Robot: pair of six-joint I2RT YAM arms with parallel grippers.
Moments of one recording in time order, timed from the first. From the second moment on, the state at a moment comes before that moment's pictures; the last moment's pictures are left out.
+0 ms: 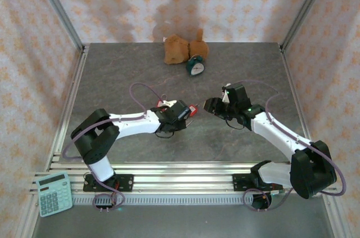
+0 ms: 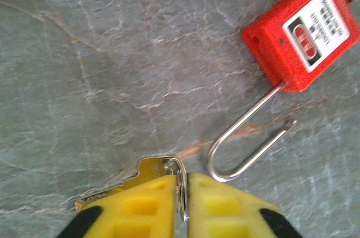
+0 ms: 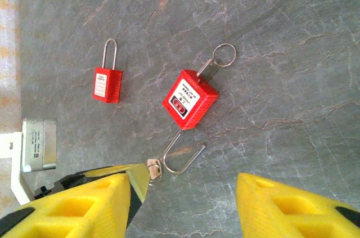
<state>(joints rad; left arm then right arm) -0.83 1.70 0.97 -0.38 -0.17 -1.03 0.43 1.22 0.74 -0.31 -0.32 0.75</state>
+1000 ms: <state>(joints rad) -0.57 0.87 0.54 -0.44 -0.51 -0.94 0.92 1.65 1.13 -0.52 0.11 0.61</state>
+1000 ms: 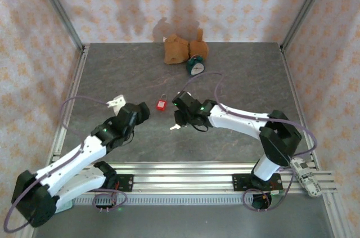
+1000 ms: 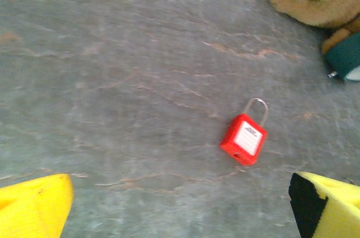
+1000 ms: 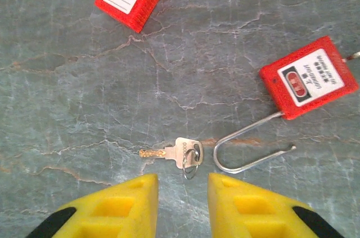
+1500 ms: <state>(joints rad) -0.57 0.66 0.39 -0.50 -0.56 -1.01 0.98 1.83 1.27 -0.63 0.15 0.57</state>
